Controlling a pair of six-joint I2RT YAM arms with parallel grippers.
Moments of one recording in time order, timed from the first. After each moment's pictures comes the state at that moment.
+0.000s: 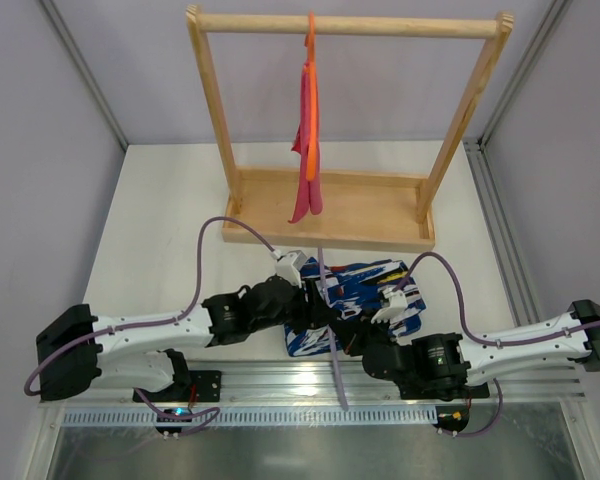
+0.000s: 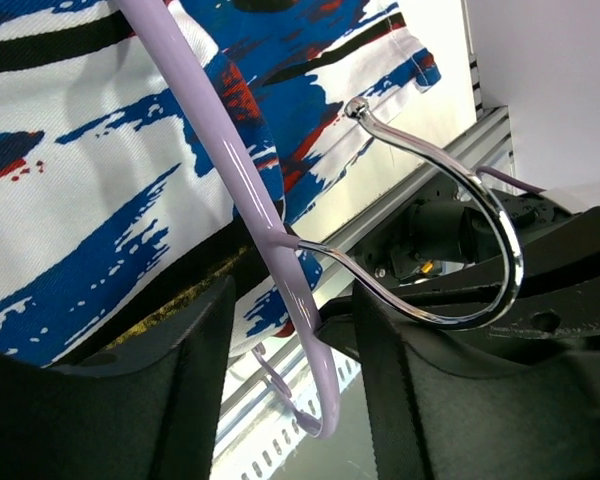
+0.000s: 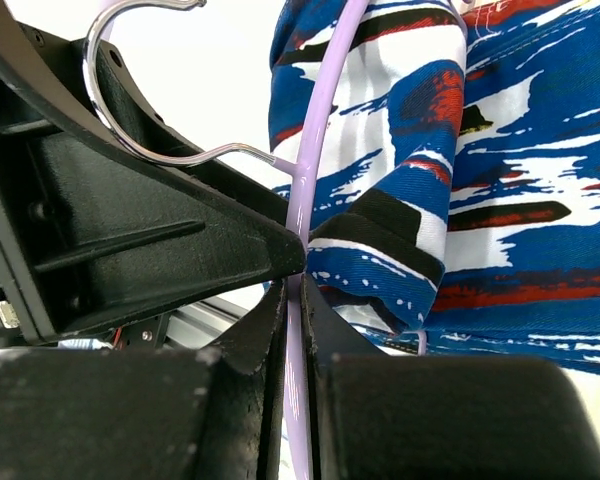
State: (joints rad) left arm -1.17 1.18 0.64 0.03 -0.12 -1.00; right arm 1.64 0.79 0.41 -0.24 0.94 1.26
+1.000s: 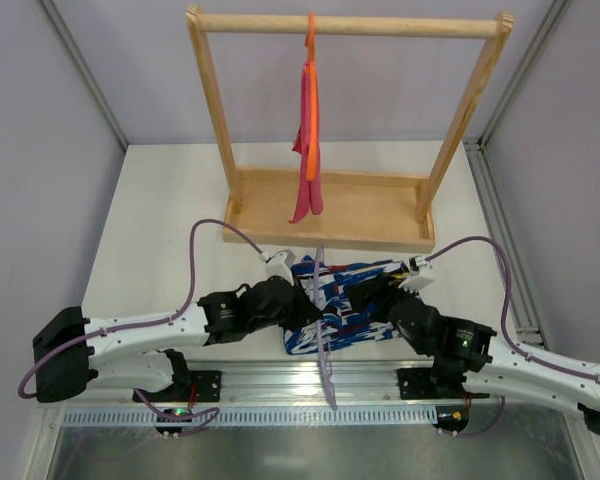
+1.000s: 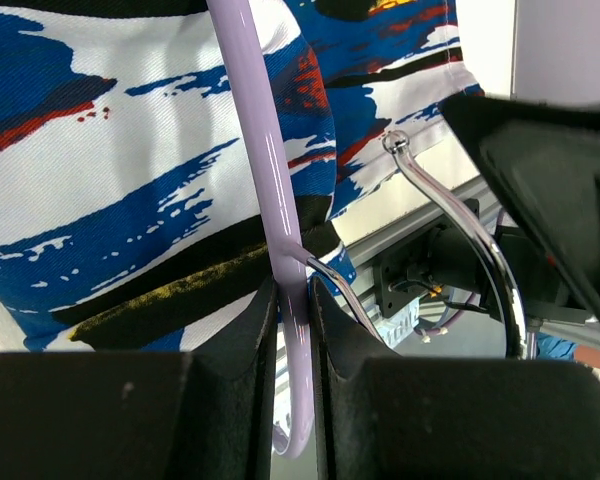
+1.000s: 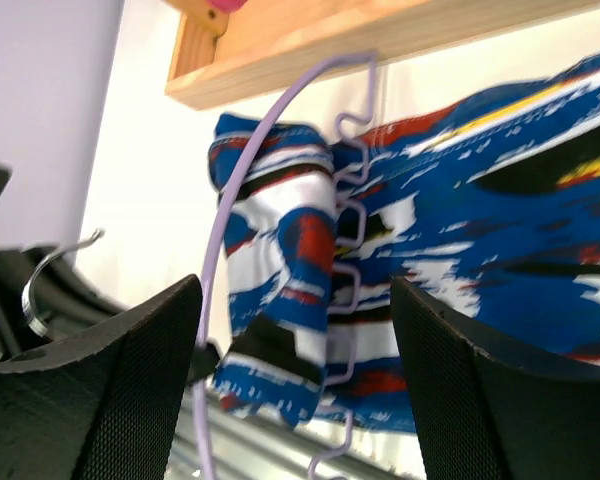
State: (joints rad) left arm -1.17 1.16 0.69 -0.17 -0.20 -1.13; right arm 1.21 0.54 0.39 -0.31 0.69 1.09
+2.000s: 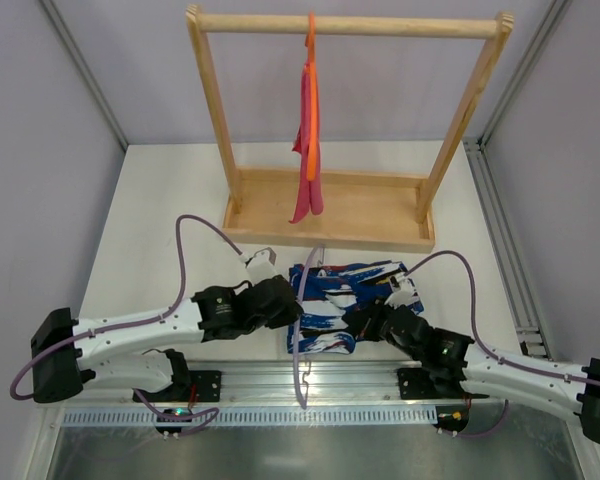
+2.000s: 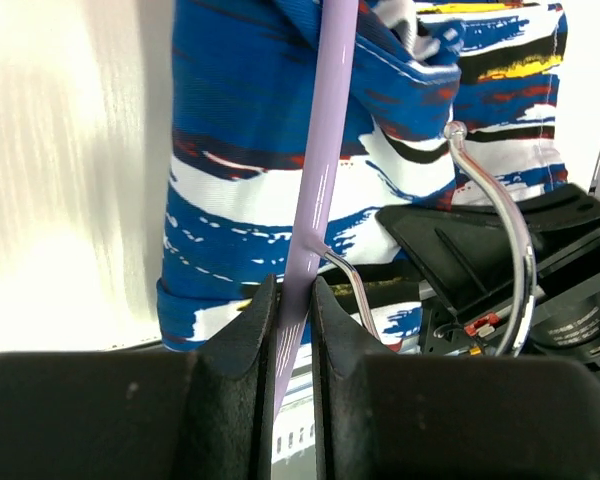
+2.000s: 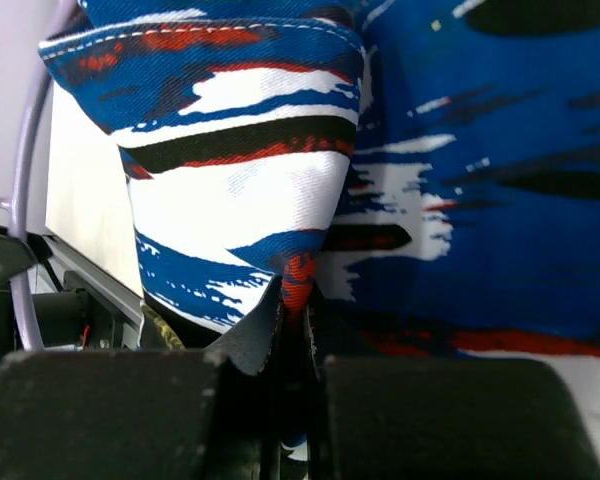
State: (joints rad) left arm -1.19 1.14 0.80 -0.51 -0.38 -1.27; right arm 1.04 0.63 0.08 0.10 0.29 1.05
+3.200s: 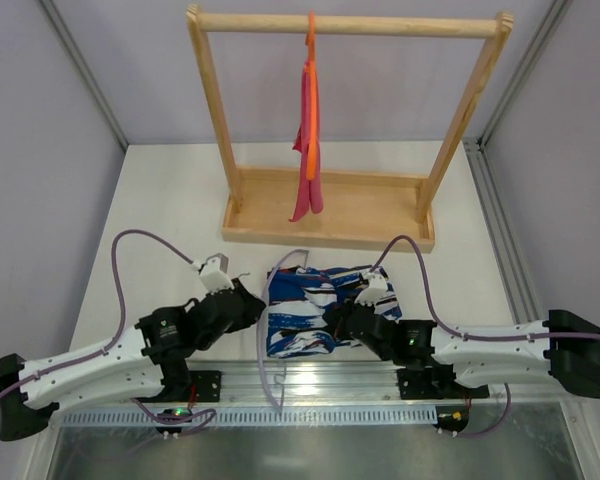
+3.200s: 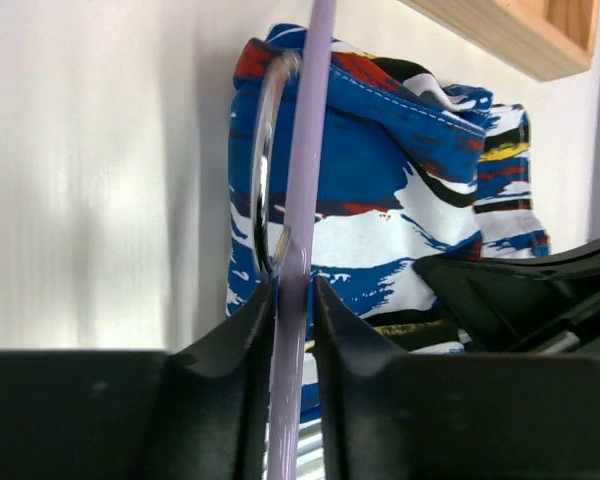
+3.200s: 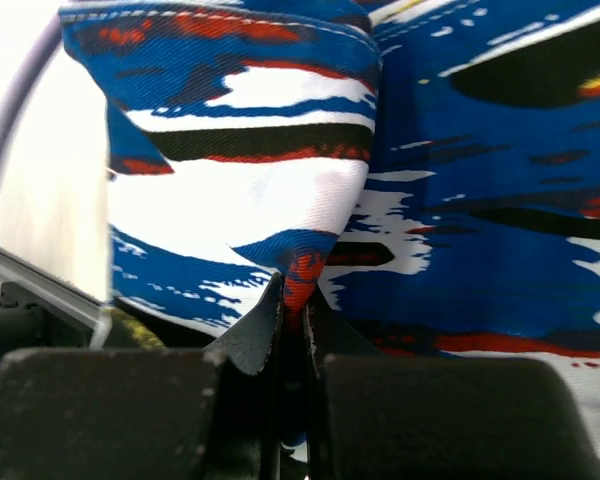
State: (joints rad) left arm -1.13 0.72 0.57 -0.57 -0.52 -1.18; right arm 1.27 0.99 0.33 0.02 0.56 1.10
